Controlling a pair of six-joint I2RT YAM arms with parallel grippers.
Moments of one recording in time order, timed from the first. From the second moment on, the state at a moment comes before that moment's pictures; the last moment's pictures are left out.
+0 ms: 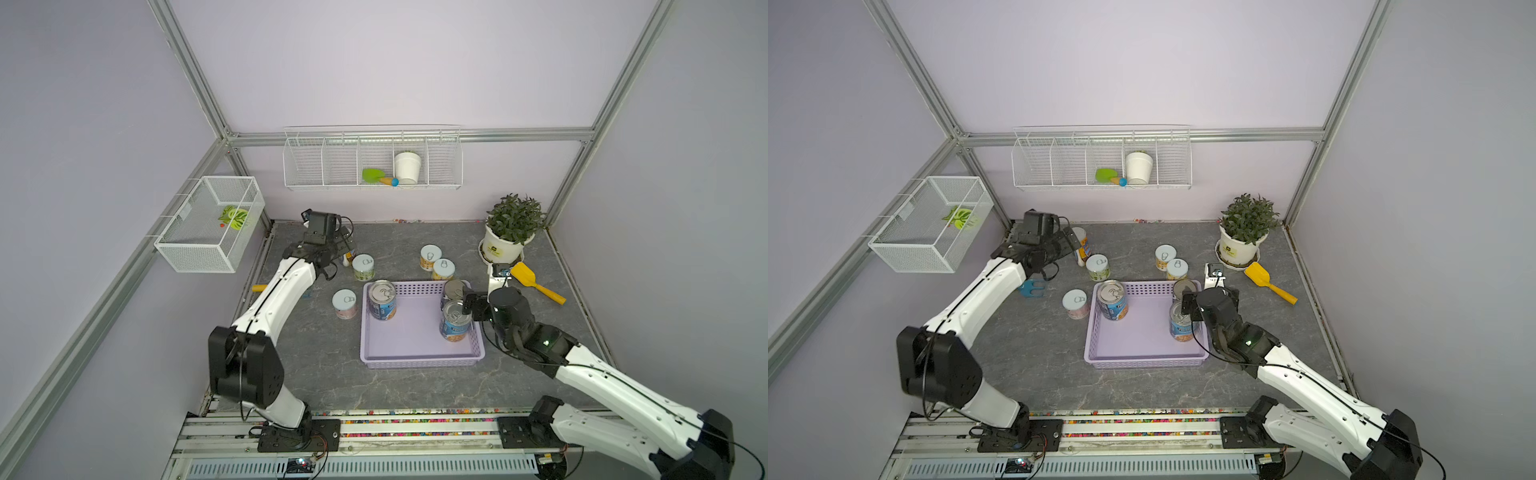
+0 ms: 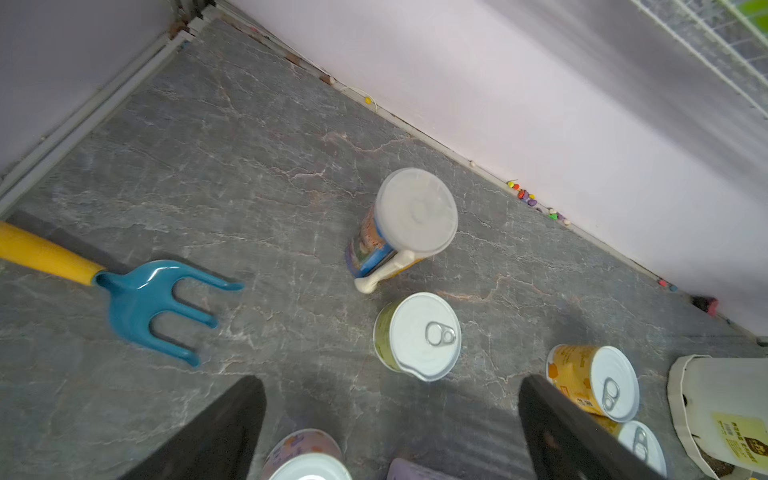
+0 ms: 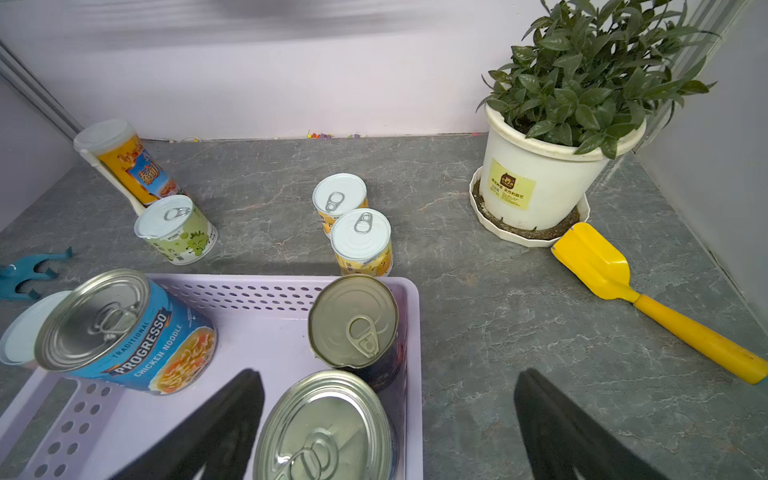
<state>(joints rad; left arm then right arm) -0.28 1.68 1.49 -0.57 -0.19 -0.61 0.73 0.96 0.74 -0.31 0.54 0.36</state>
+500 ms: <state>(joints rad) -0.28 2.16 1.99 -0.81 -0.27 -0.49 0.72 0.99 0.74 -0.29 0.53 0.35</state>
